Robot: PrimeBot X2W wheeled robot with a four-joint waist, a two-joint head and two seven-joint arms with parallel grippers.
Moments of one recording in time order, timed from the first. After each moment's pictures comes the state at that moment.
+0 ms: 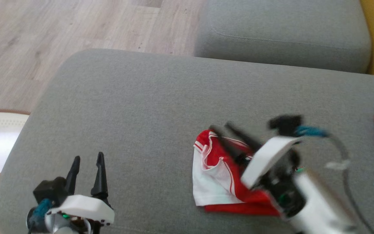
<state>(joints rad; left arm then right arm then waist) 0.02 0.12 -0.19 0.26 -0.36 0.06 -0.25 -0.27 -0.10 0.48 0.26 0.79 0.12 0.29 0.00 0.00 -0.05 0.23</state>
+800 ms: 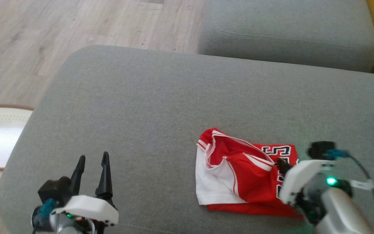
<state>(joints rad) 0.02 0.09 -0.18 0.26 -0.34 0.03 -0.25 -0.25 -0.14 0.14 0.65 0.43 0.12 0.30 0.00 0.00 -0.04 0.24</state>
